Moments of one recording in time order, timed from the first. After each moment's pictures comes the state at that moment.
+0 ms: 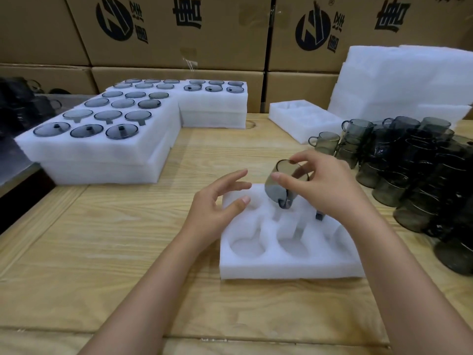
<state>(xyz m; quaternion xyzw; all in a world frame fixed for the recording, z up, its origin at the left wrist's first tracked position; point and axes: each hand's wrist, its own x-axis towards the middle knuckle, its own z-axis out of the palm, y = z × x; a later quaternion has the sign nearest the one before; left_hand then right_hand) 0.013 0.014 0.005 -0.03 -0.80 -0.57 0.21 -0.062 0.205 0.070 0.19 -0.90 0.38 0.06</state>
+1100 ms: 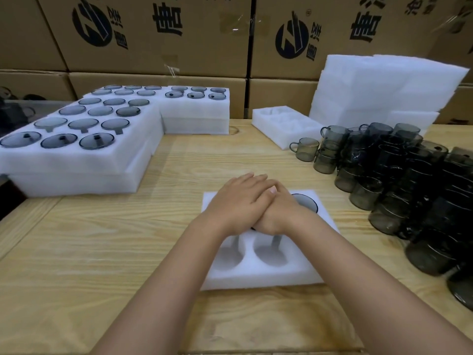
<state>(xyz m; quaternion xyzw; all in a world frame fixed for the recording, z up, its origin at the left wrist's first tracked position) -0.047 0.069 0.029 -0.08 -0.97 -0.24 0.06 -0.083 0.174 0.034 0.38 -0.92 -0.04 -0.06</state>
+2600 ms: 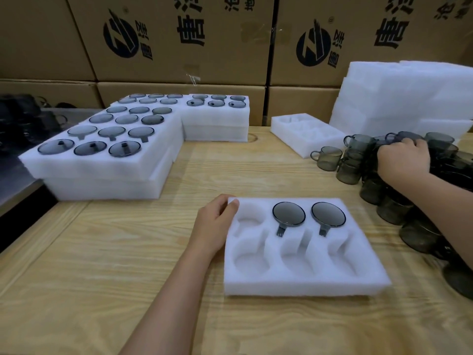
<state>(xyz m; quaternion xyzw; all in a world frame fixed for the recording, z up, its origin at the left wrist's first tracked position) -0.026 0.006 -0.023 0.09 -0.76 -0.61 0.20 -0.218 0.302 0.077 0.04 -0.96 -0.22 0.18</state>
